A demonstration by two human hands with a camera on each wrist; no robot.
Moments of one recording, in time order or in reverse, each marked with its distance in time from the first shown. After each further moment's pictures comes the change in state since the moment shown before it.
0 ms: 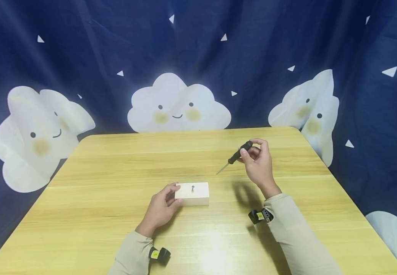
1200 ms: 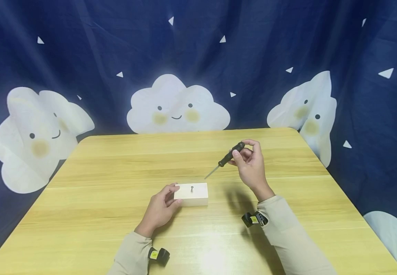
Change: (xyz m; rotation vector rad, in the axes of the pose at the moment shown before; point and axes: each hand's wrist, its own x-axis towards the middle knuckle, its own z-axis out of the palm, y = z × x) left_hand 0.000 -0.005 0.001 0.002 0.000 0.006; right_hand -0.007 -0.014 0.020 0.116 -0.045 0.000
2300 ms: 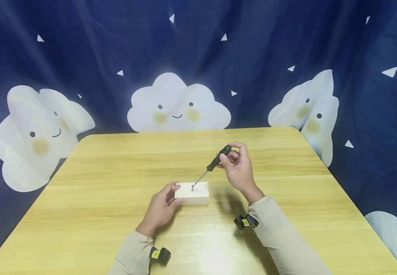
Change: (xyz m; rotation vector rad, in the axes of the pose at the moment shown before) left_hand 0.001 0.002 0.002 0.047 0.038 0.023; right_hand -0.007 0.009 0.025 -0.036 -0.103 -0.043
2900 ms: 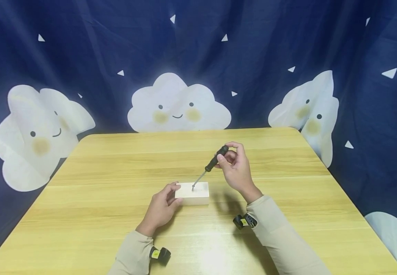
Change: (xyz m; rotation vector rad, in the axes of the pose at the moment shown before) left_hand 0.000 0.001 -0.001 -0.018 -0.012 -0.006; right_hand 0.001 0.000 0.006 -0.064 -0.024 -0.007
